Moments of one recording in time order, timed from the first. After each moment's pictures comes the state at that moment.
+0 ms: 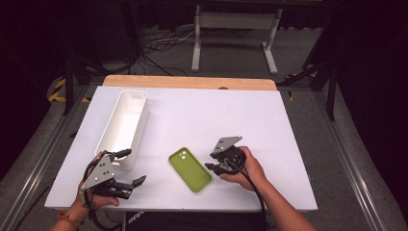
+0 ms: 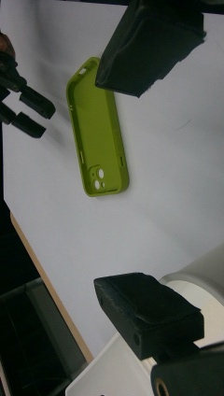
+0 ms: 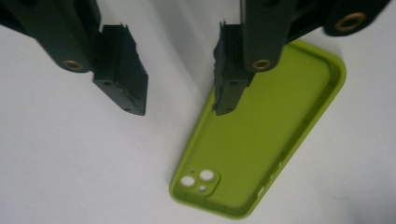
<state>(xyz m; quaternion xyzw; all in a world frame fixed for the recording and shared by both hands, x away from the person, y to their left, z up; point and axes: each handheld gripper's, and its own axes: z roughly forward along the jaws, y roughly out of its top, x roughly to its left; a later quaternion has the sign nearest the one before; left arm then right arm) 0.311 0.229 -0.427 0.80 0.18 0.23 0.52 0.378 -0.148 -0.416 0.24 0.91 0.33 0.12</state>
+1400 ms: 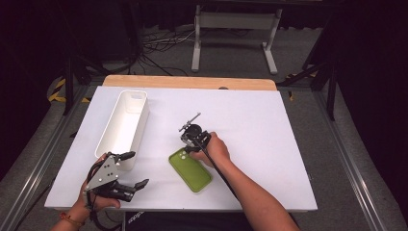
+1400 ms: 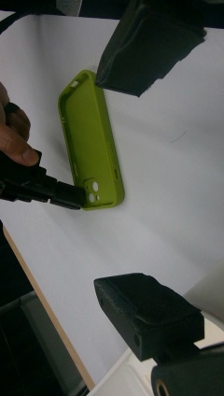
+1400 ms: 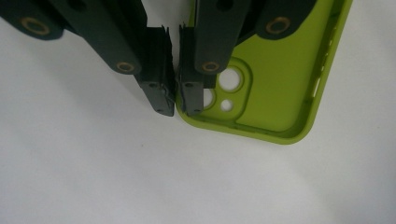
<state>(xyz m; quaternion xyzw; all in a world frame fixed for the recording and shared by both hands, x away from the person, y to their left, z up) 0.311 0.224 -0.431 0.81 0.17 0.21 0.51 0.449 -0.055 -0.430 0.33 0.91 0.23 0.06</state>
